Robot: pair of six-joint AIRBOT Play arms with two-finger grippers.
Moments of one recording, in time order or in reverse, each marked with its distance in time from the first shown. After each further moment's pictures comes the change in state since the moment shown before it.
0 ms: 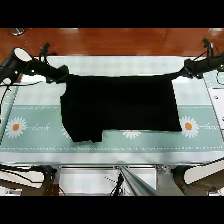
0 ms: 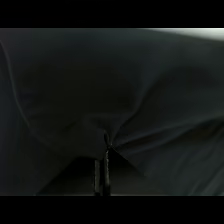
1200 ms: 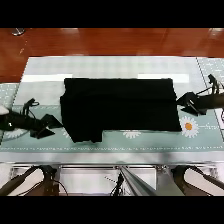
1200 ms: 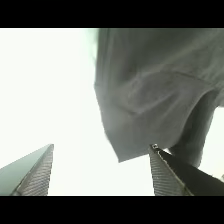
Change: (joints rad) left arm 0.352 0.600 -0.903 -0.080 -0.119 0.089; right arm -0.105 0.602 -0.833 0.059 -0.137 0.003
